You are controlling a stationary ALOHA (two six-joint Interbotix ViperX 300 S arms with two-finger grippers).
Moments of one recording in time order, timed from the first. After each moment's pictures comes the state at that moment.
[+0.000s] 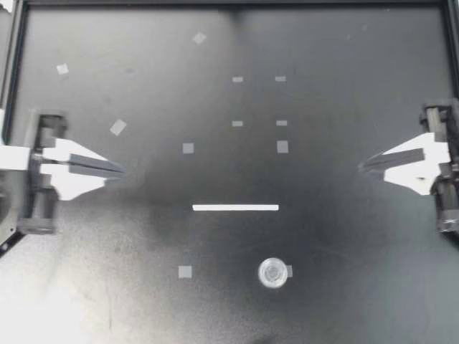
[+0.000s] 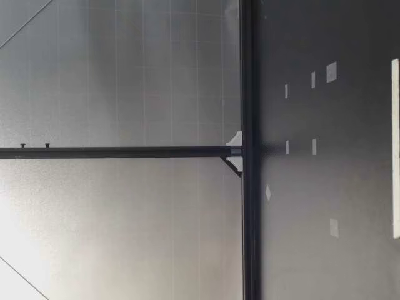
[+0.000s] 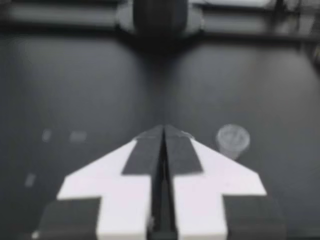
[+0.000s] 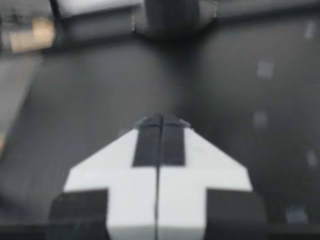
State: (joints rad) left arm -0.01 -0.68 1.12 -0.02 -0.19 -0.02; right arm -0.01 -0.85 1.08 0.08 0.06 0.07
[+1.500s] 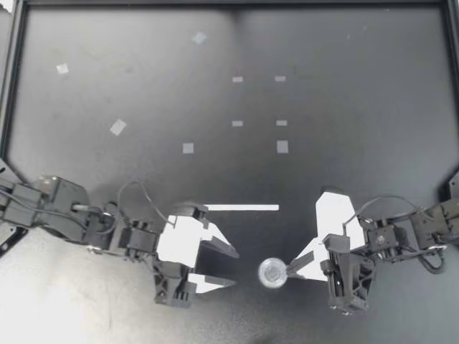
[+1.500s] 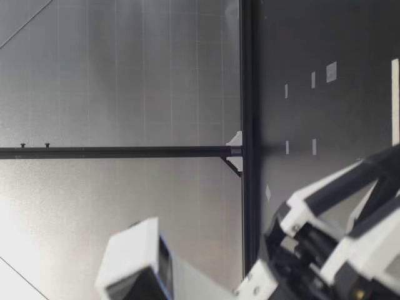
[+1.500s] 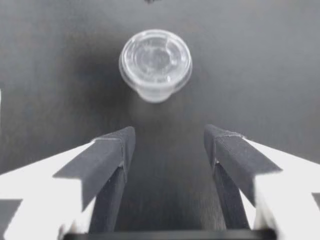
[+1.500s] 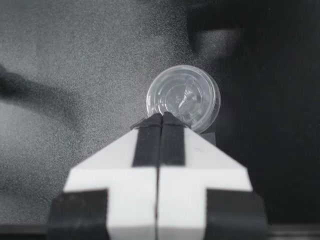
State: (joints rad) left arm -0.22 0.24 0.74 -0.01 -0.44 -0.05; right arm 0.29 -0.02 0.96 0.19 -0.25 0.26
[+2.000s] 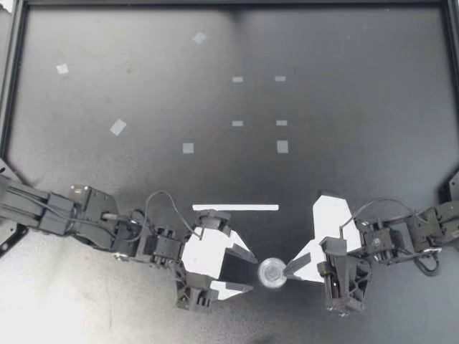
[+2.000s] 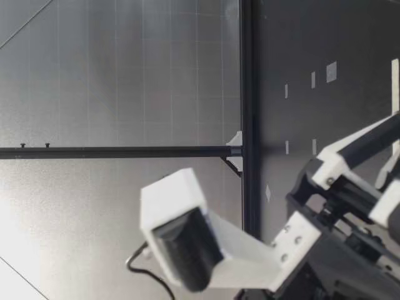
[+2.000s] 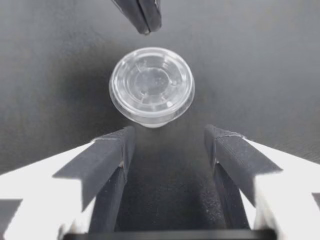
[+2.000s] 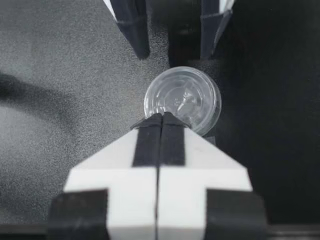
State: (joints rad) left arm -0.22 0.36 0.64 -0.01 -0.43 0.00; right arm 0.30 0.01 0.95 0.20 -0.30 0.26
